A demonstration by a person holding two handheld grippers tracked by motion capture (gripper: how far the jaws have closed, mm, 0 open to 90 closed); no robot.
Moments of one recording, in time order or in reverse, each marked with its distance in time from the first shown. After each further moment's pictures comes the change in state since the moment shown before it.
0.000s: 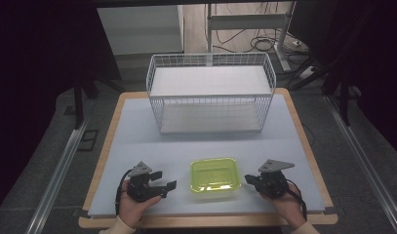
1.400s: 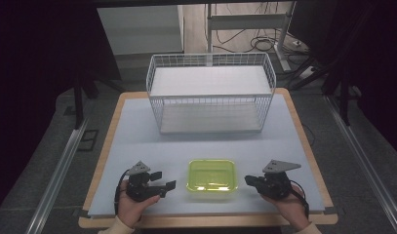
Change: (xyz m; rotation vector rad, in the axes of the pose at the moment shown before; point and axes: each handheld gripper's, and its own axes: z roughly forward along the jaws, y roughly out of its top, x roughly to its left) left arm 0.001 0.003 -0.005 0.005 -0.031 -0.036; right arm 0.001 0.002 -0.017 -0.055 0.072 0.021
